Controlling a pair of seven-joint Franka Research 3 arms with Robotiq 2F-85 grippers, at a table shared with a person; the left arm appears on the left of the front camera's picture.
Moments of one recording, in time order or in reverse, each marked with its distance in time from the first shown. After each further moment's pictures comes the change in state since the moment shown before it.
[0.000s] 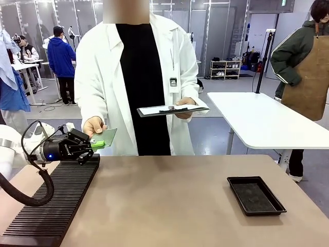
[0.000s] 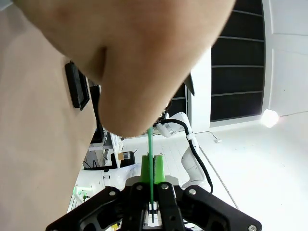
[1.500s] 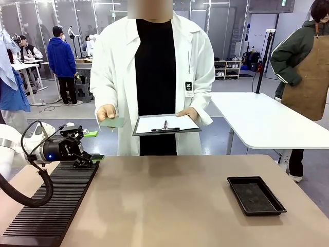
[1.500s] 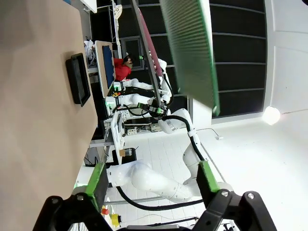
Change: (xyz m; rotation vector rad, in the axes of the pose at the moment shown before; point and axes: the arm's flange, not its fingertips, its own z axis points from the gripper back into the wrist) left arm -0.002 -0.001 -0.002 0.008 0.020 -0.002; right arm 0.000 0.000 0.000 0.000 0.000 0.000
